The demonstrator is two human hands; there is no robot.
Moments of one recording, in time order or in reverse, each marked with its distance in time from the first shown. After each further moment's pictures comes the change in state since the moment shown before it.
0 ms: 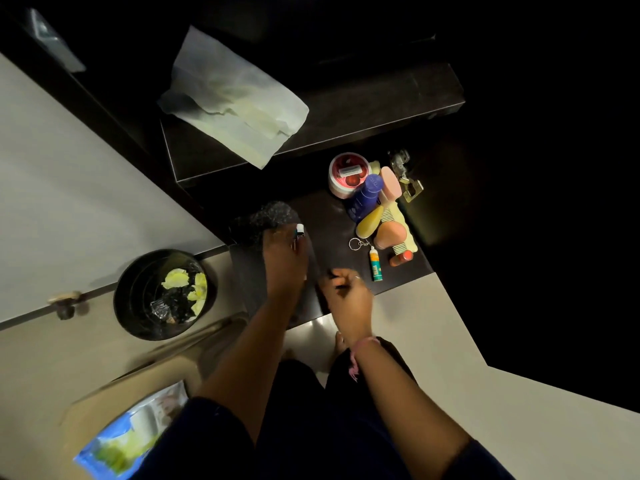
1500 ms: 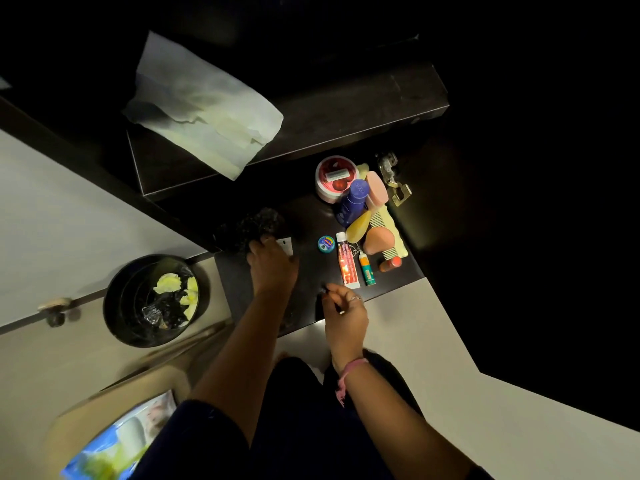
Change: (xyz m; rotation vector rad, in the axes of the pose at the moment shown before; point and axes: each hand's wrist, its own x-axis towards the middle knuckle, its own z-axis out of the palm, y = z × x) left_hand 0.008 0.005 0.014 0.235 -0.196 -0.250; right_hand -0.012 0.009 -0.001 0.232 0.137 0.185
